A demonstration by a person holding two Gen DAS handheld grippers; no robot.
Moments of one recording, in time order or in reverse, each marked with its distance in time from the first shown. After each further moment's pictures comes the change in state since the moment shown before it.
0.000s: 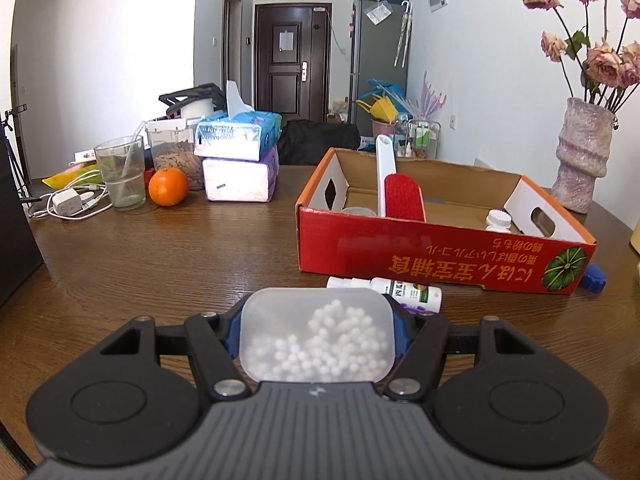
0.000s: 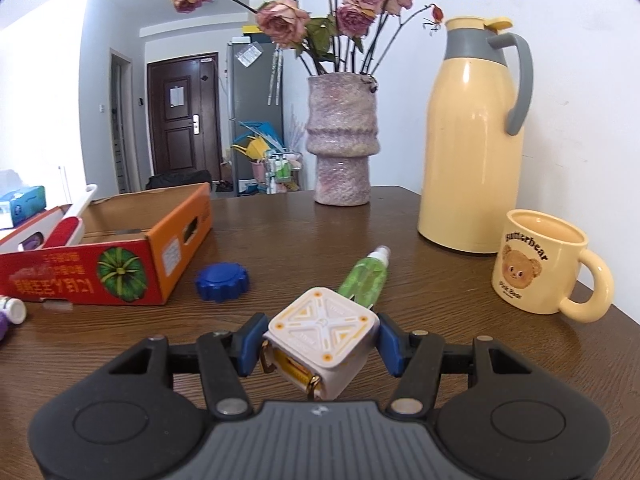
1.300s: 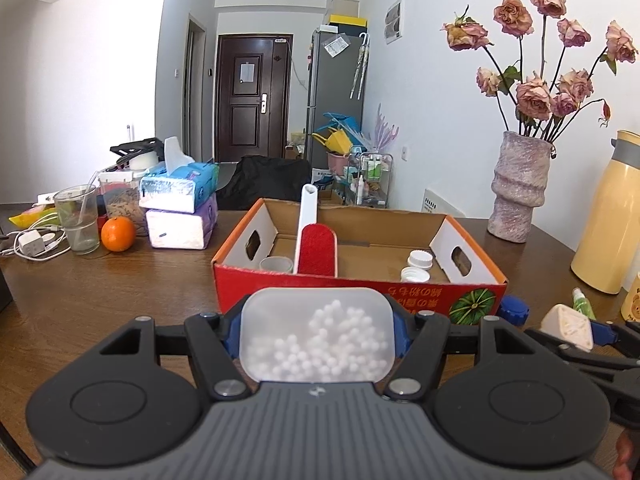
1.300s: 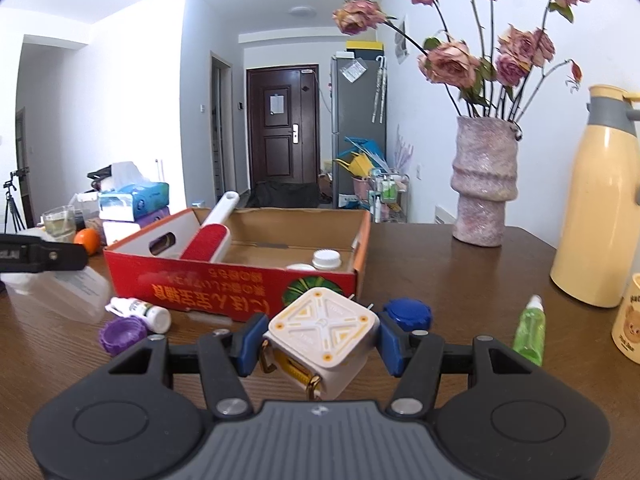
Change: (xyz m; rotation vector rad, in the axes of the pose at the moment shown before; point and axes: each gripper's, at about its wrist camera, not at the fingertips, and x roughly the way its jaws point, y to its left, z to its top) left arm -0.044 -0.057 0.024 0.027 -0.098 -0.124; right arm -0.030 0.110 0.020 -0.124 -0.051 0.277
